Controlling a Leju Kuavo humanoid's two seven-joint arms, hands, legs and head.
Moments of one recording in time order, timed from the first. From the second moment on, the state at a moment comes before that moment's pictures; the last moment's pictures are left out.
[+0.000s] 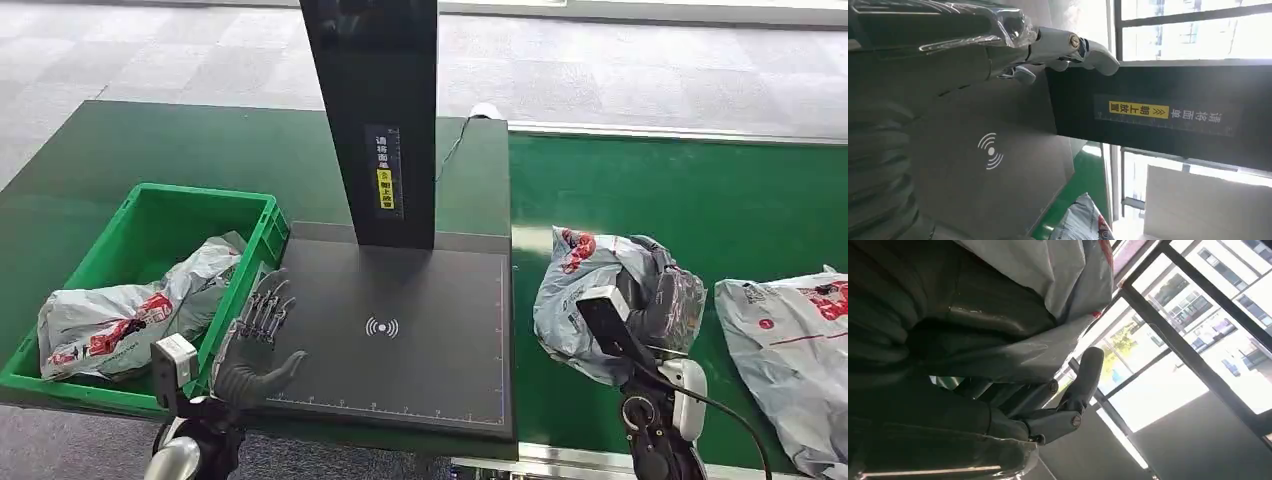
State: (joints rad) left arm 0.00 -0.06 -0.04 -1.52 -0.04 -0.37 -0.40; right arm -0.17 -0.04 -0.04 -1.41 0.74 -0.60 -0.27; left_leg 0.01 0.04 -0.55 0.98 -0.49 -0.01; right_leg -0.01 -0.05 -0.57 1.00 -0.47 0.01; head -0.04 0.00
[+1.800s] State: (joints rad) left arm -0.11 -0.01 -0.09 -1.40 -0.01 -0.39 -0.45; right arm -0.15 -0.06 0.30 -1.46 0.20 0.19 -0.39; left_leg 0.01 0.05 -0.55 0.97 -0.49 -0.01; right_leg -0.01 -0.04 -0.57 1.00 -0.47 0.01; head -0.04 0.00
